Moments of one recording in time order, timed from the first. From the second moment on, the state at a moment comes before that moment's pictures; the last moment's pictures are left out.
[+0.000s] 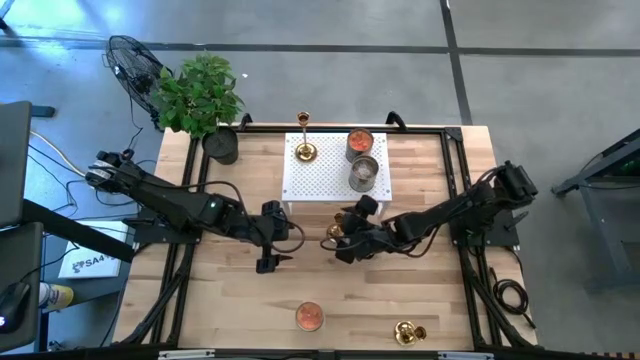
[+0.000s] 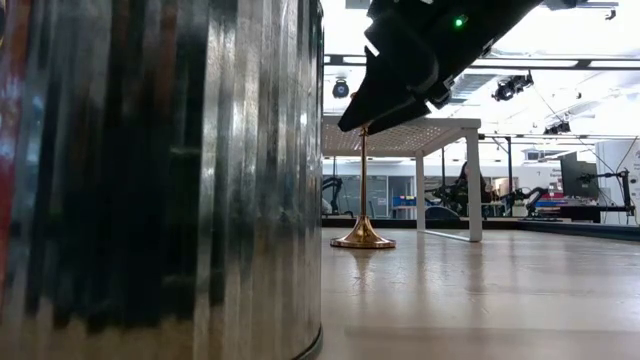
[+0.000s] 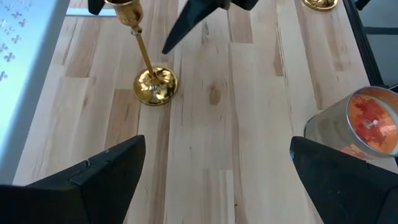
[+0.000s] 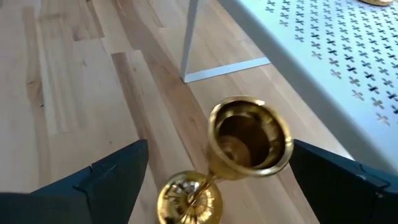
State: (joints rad) left arm -0.34 1.31 1.05 -0.51 -0.22 -0.28; right arm 0.31 1.66 1.00 -0.13 0.67 0.41
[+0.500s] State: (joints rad) left arm -0.34 1.31 1.05 -0.55 -0.20 -0.29; right arm 0.27 1.66 1.00 -0.13 0.56 0.40
